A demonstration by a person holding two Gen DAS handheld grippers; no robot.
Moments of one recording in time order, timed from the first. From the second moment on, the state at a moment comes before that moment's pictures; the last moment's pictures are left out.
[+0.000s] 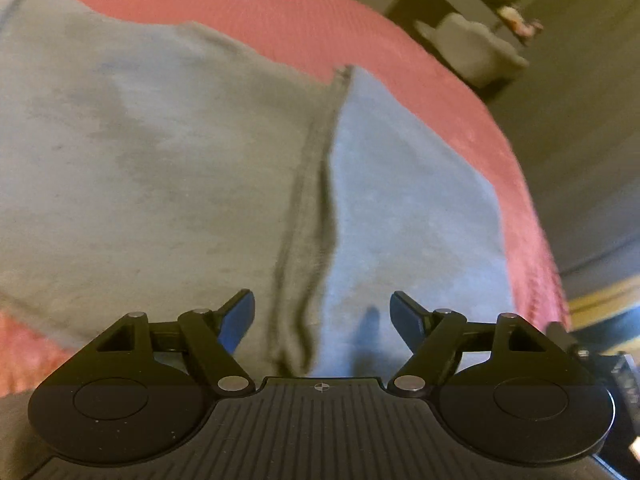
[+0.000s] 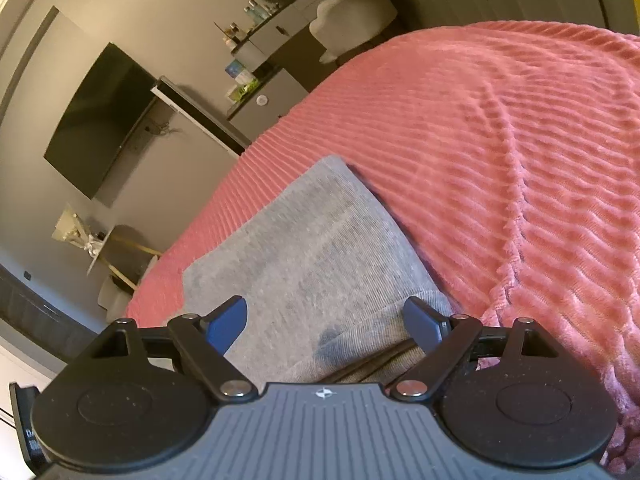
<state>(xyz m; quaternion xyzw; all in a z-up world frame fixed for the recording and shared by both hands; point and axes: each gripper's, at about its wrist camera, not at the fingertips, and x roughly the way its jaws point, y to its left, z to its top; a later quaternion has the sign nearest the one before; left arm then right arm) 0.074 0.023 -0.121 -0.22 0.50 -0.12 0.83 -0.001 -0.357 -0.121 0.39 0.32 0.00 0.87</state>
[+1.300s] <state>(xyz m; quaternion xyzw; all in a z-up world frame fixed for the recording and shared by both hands) 0.079 0.041 -0.109 -0.26 0.45 -0.13 0.84 0.021 -0.336 -0.153 0.52 0.33 0.06 0.79</state>
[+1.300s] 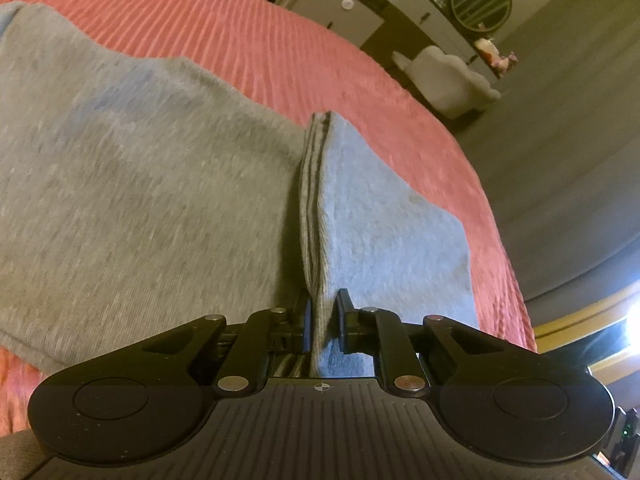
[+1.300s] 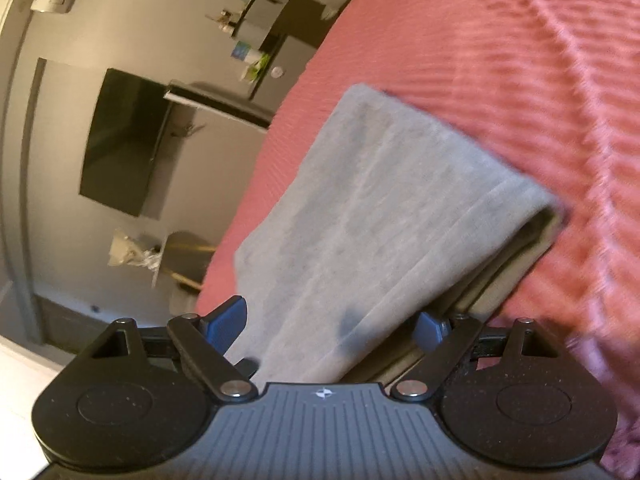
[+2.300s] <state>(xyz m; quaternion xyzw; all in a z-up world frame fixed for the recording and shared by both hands) 0.153 0.018 -0.074 -0.14 0.41 -0.11 0.90 -0.007 -0.343 -0.126 0.44 0.32 0.05 0.84</state>
